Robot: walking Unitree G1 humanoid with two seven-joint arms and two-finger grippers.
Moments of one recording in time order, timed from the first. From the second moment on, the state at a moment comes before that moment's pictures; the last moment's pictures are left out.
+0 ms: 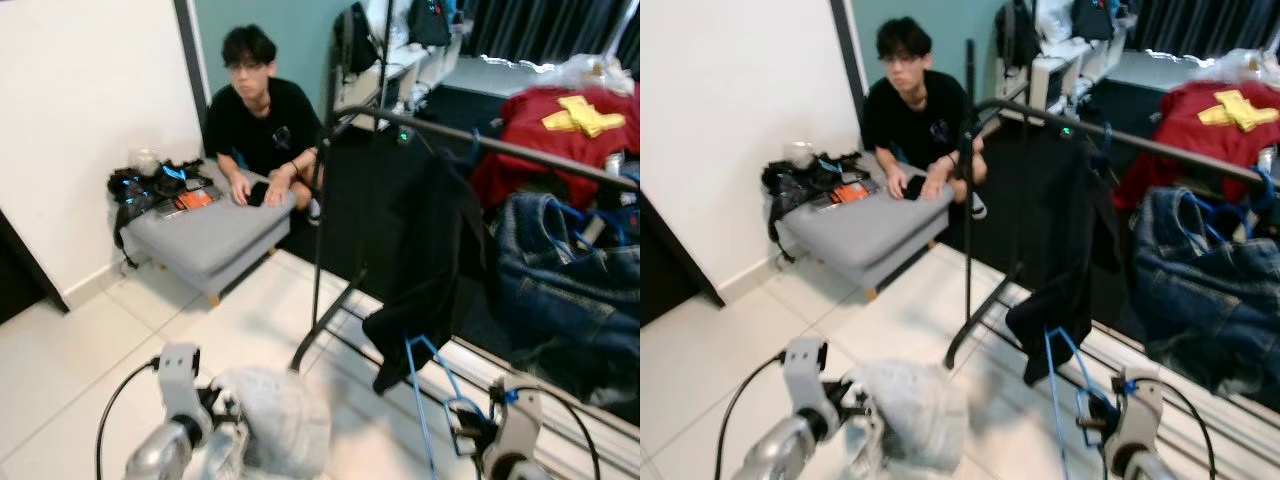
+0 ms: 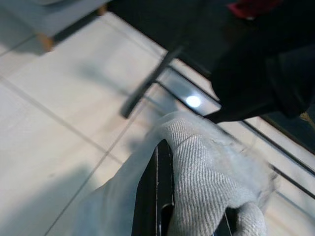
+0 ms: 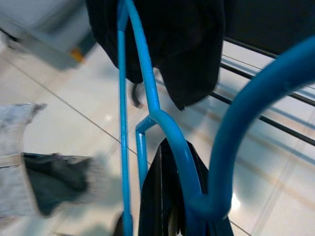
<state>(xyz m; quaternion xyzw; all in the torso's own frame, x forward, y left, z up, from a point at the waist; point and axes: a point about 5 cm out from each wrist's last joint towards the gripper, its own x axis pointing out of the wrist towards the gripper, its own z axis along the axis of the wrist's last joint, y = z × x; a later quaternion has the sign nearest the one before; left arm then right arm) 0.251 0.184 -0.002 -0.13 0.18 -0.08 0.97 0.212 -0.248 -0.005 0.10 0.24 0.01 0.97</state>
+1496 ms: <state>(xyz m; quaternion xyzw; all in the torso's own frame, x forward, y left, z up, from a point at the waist) 0.261 0.165 -0.006 -0.13 0.19 -0.09 0.97 0.218 -0.268 -0.010 0.08 0.25 0.00 0.96</state>
